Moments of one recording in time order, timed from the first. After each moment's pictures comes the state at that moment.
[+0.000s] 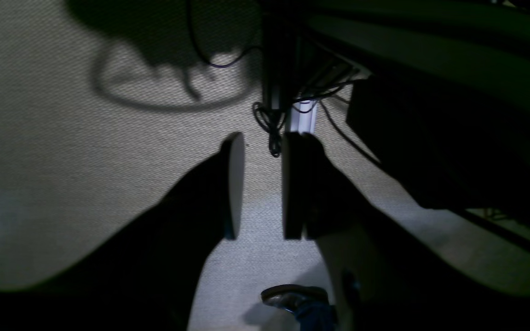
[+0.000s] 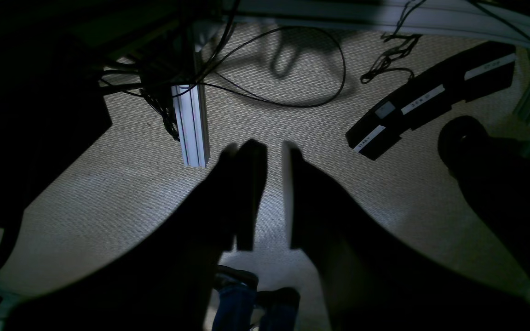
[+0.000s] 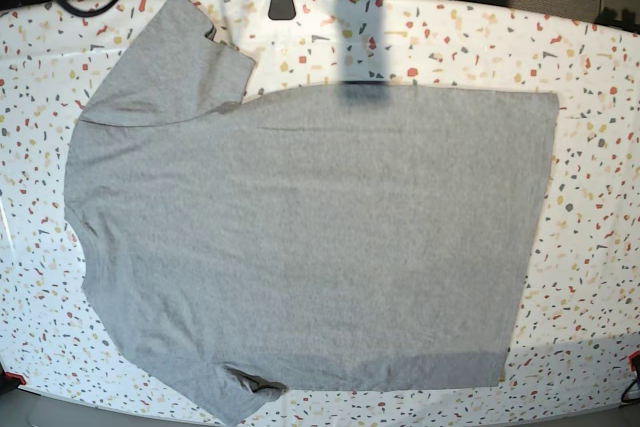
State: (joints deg) left arm 11.1 -0.5 -14.8 9.7 12.4 -11.1 -10.2; right arm -7.8 4.8 6.0 15.2 -11.7 7.1 -5.6
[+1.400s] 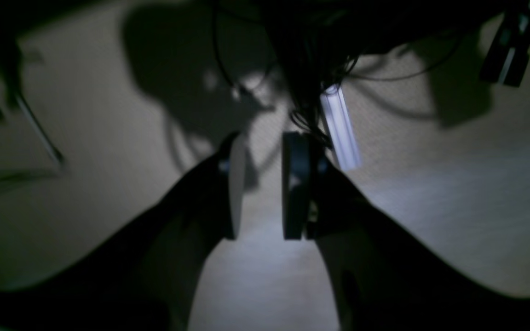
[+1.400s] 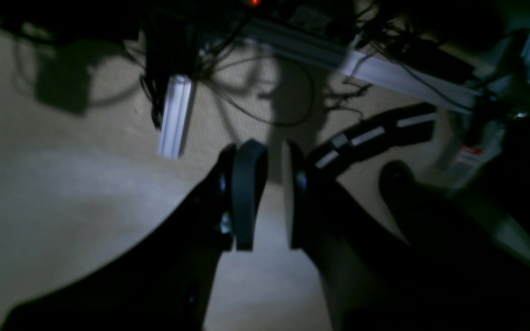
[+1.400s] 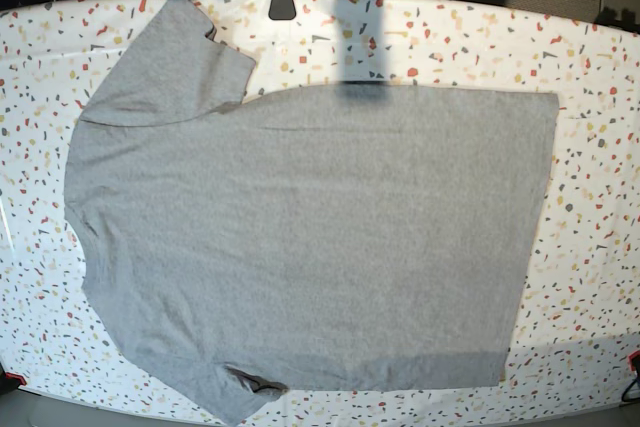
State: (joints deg) left arm 51.4 -5.6 0.4 72.3 17.3 -11.4 -2.2; right arm -58.7 16.6 5.7 83.4 -6.7 15.3 -5.8
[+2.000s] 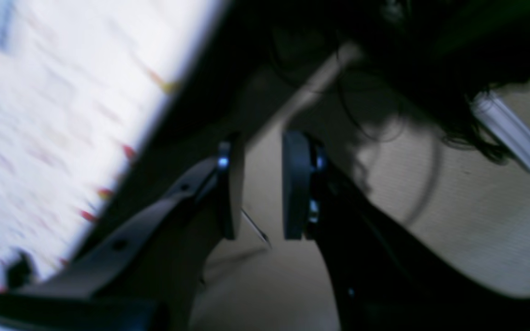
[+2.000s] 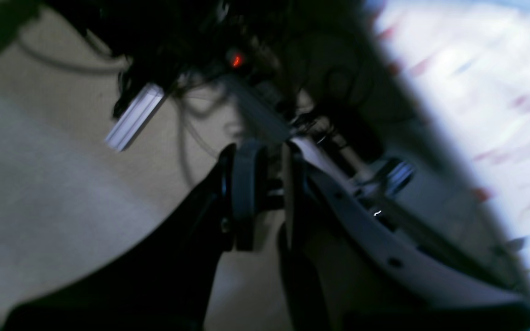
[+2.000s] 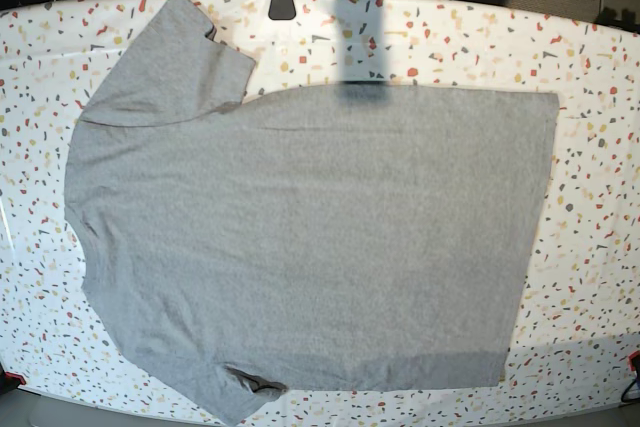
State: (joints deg) left arm 59.4 -21.7 1.8 111.5 30.0 -11.4 11.3; right arm -75.5 36.1 9.2 119.9 -4.0 15.1 -15.7
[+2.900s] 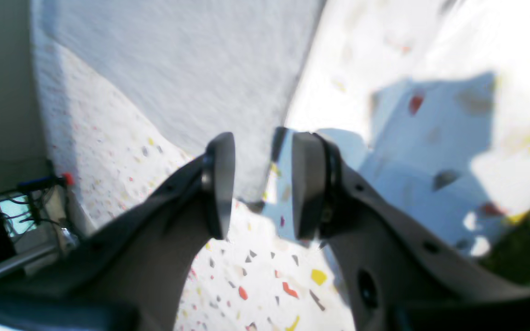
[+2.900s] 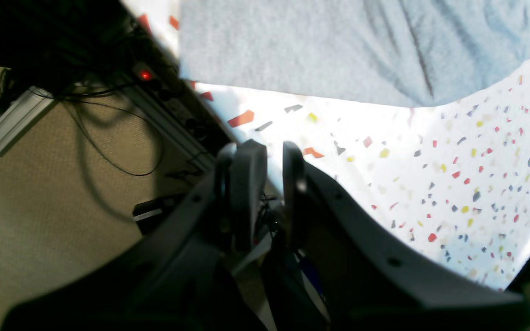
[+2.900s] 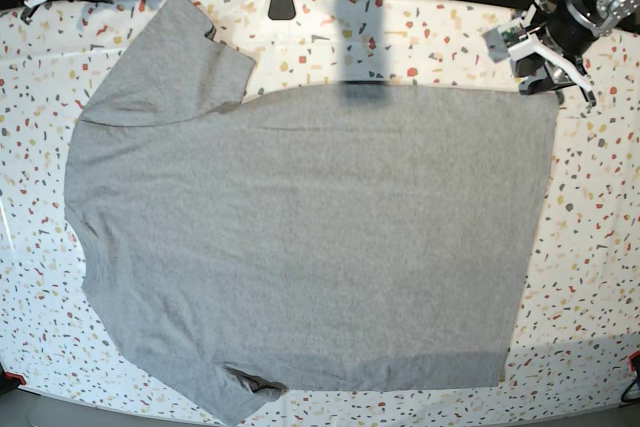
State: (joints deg) left arm 33.1 -34.1 2.1 104.0 37.0 -23.0 5.7; right arm -74.8 44.7 18.8 126.6 -3.9 11.7 -18.6
